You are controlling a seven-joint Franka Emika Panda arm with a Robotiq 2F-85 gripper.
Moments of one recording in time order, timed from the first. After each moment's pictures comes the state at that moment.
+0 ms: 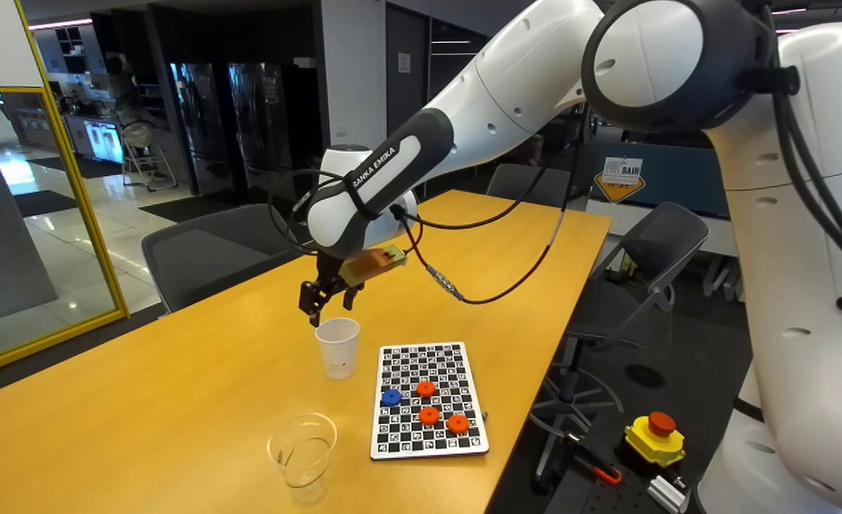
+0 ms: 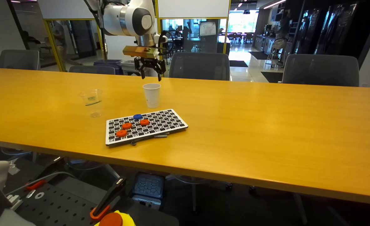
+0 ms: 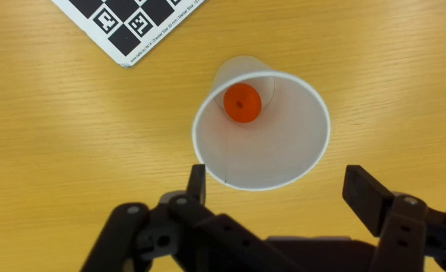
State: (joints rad) arm 0.04 0.44 0.08 -1.88 -0.01 2.50 0.00
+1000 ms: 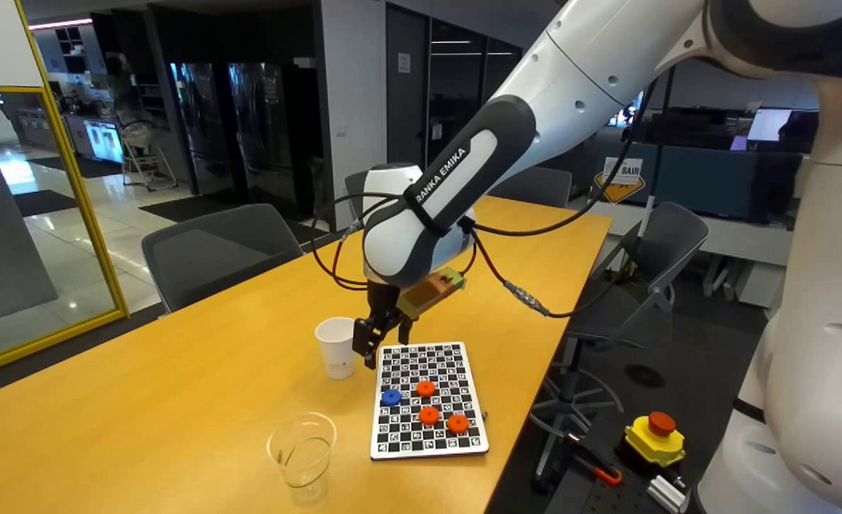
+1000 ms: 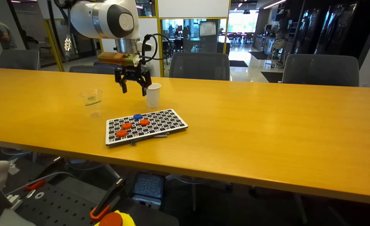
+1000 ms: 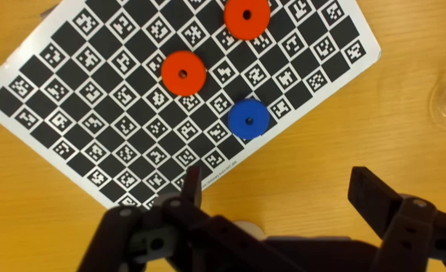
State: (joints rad) arm 0.05 0.16 0.07 -2.31 -0.01 2.50 0.02
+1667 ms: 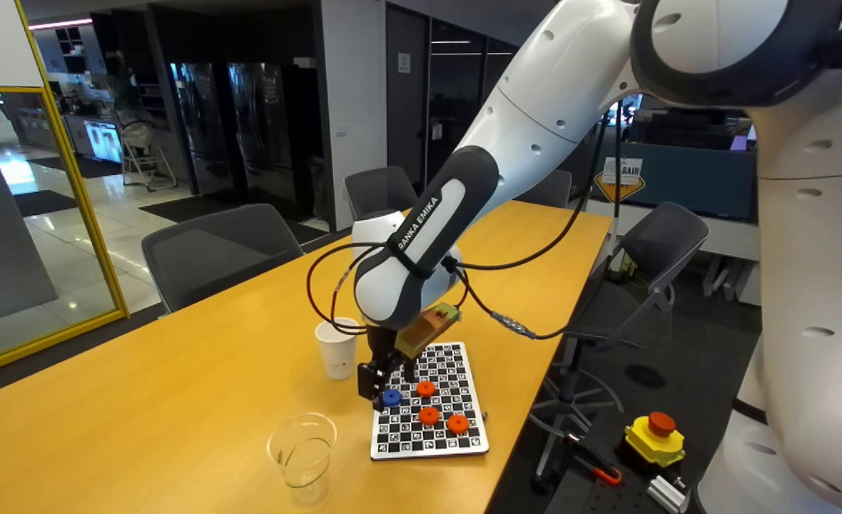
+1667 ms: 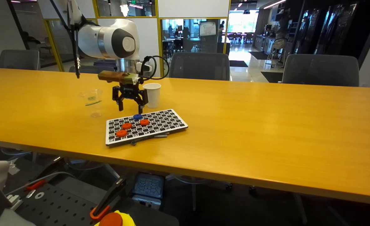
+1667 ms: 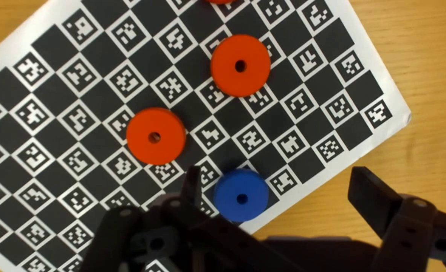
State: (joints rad) arm 0.08 0.33 0.07 -2.28 -0.03 2.48 0.03
